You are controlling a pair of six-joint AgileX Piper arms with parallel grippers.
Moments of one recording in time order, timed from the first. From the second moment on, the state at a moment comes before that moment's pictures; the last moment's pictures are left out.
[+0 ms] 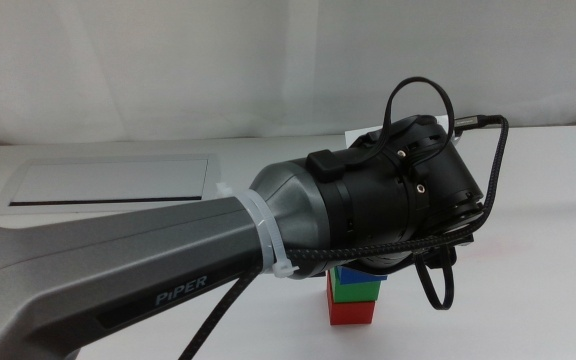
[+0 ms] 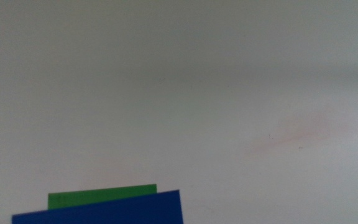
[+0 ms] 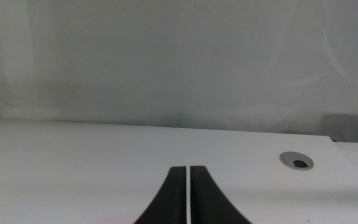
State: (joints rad) left arm -1.05 1.98 -1.64 0.43 1.12 -1.26; right arm 0.08 0.28 0.00 -0.30 -0.13 0.21
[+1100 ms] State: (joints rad) left arm -0.31 1.60 -1.76 0.38 1.10 -0.45; right arm 0.08 0.28 0.00 -0.30 -0.13 0.22
